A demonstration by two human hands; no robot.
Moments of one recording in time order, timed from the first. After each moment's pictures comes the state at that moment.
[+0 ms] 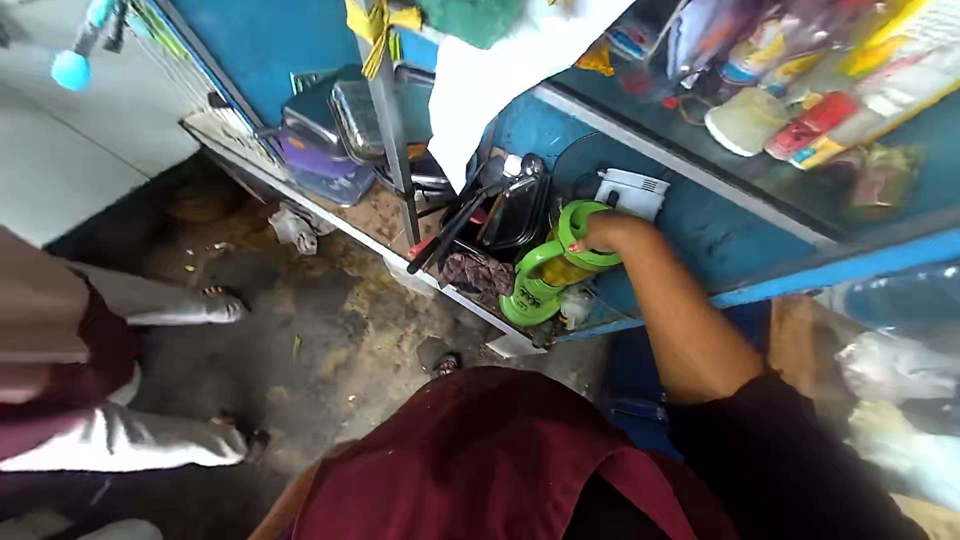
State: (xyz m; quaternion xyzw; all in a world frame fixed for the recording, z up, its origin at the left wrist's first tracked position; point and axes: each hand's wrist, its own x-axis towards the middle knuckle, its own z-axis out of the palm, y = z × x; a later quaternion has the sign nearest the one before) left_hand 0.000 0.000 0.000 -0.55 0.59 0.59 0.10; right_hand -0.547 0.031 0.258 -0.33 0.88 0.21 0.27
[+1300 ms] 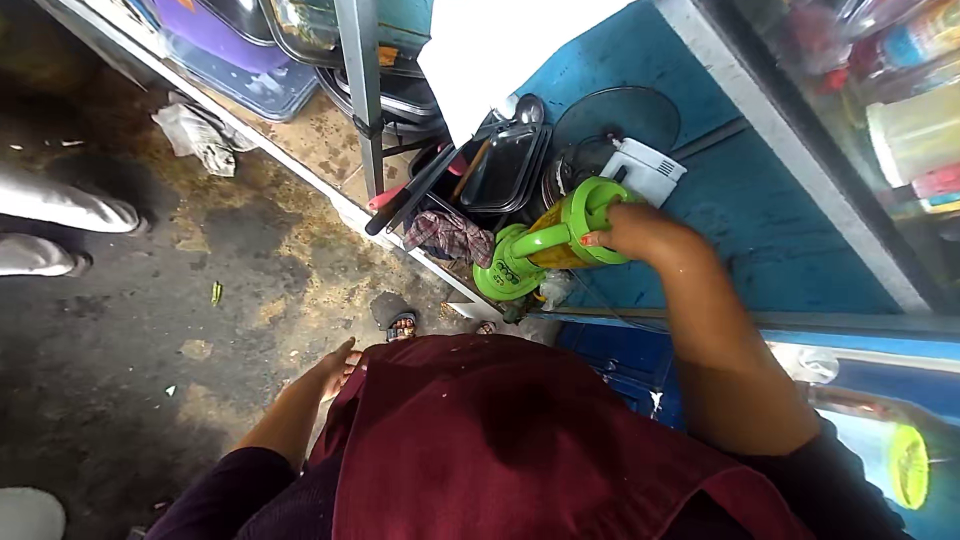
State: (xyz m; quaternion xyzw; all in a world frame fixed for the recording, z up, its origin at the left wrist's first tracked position) left_hand -0.129 -0.059 -0.087 -0.61 0.32 0.69 0.20; right_hand -0.551 0.024 0.253 -0.29 0.88 0.26 0.27
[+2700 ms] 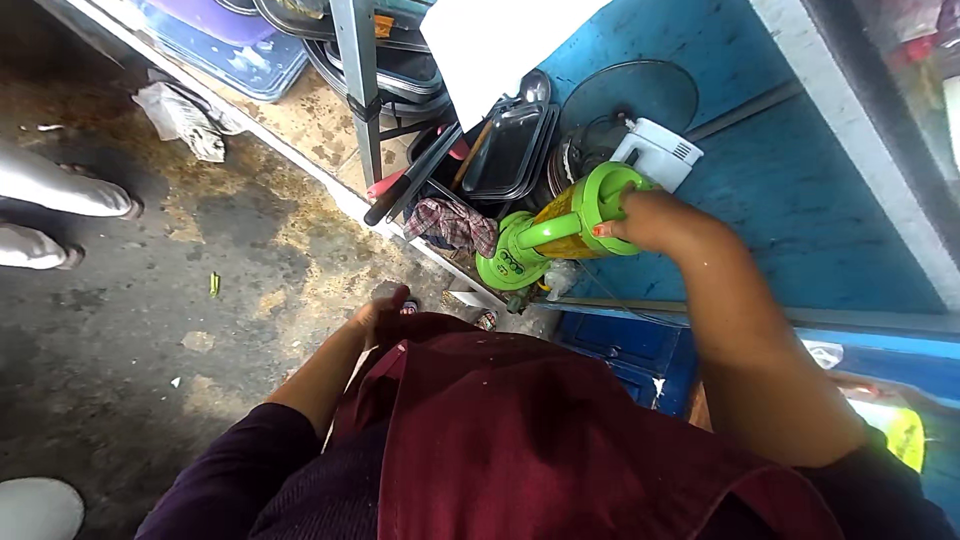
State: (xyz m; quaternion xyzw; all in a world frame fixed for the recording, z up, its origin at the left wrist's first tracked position) left_hand -0.210 -0.078 -0.082 -0.53 0.28 0.79 0.11; right_hand -0.555 0.022 0.250 -0.28 0.88 0.27 0.28
